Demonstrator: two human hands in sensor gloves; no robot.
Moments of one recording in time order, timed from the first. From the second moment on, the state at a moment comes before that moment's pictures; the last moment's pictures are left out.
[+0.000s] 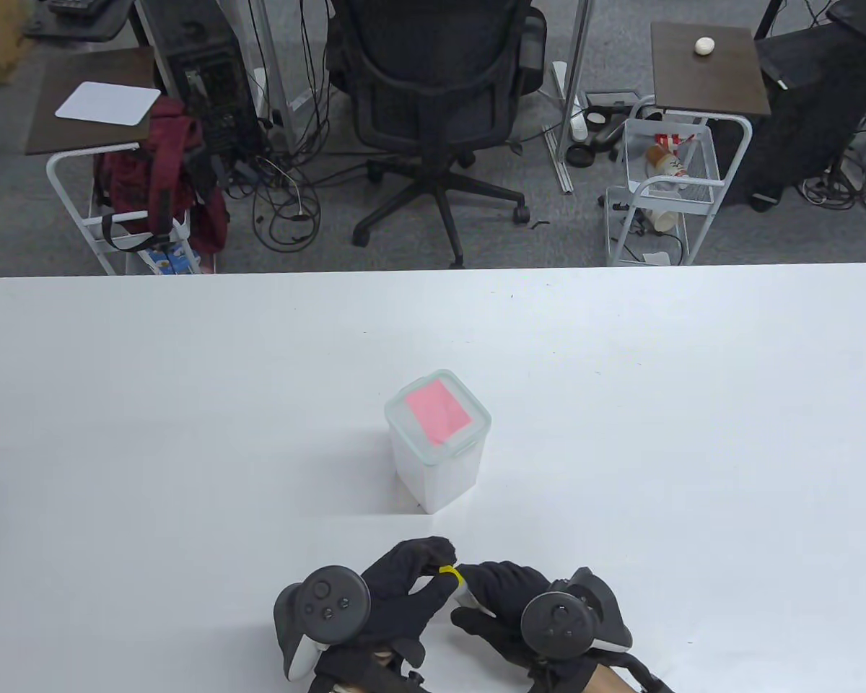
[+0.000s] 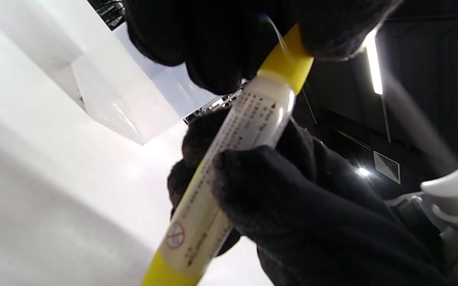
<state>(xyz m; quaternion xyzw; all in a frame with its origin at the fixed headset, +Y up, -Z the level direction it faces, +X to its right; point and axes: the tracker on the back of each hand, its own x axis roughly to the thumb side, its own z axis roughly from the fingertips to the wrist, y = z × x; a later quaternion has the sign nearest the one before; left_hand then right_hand) -0.123 -0.721 -0.185 -0.02 -0.16 0.46 0.87 0.095 -0.748 -0.186 0.35 -0.02 0.90 0.28</state>
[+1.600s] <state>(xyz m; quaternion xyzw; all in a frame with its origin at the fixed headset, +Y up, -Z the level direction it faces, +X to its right) -0.107 -0.730 -0.205 -0.07 -0.18 0.50 0.84 0.107 -0.740 -0.188 0.32 -0.07 0.91 0.25</state>
